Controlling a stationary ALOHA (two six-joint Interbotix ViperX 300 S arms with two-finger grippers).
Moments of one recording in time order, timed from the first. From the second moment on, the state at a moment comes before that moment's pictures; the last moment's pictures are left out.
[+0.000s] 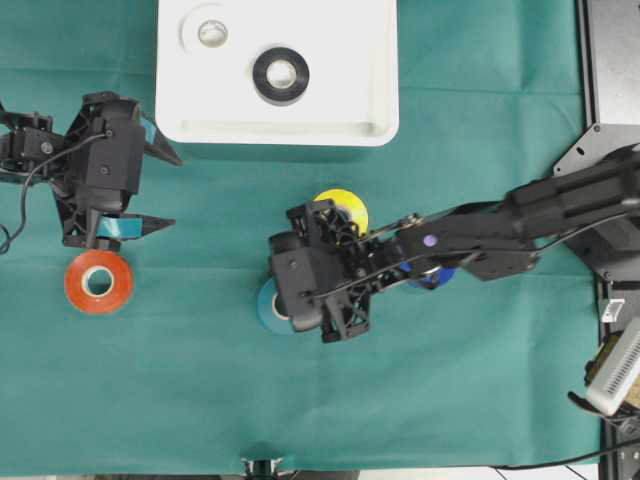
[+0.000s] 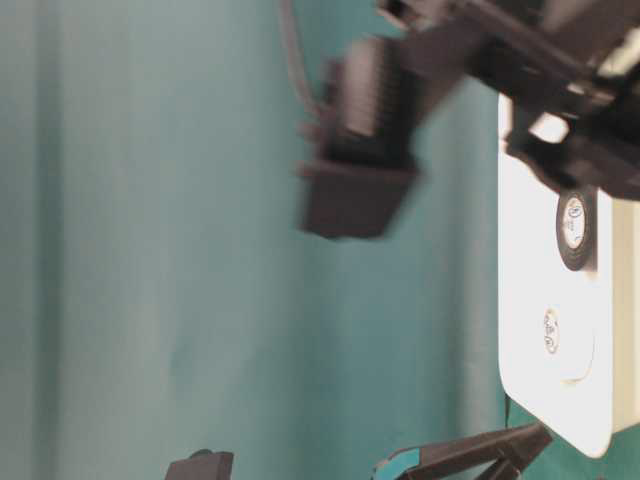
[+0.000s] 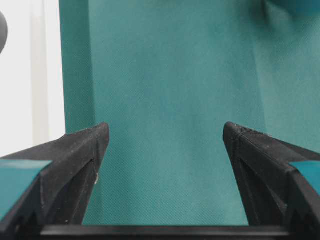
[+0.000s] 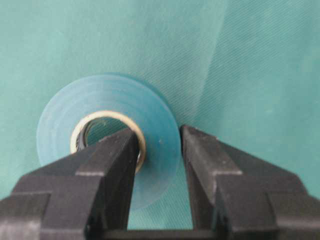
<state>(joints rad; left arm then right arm) -0.02 -0.23 0.90 -0.02 0.07 0.14 0.24 0.18 0.58 -0.26 0.06 0.37</state>
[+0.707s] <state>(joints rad) -0.02 -0.23 0.90 -0.02 0.07 0.14 0.21 0.04 0.66 -0.26 0.06 0.37</state>
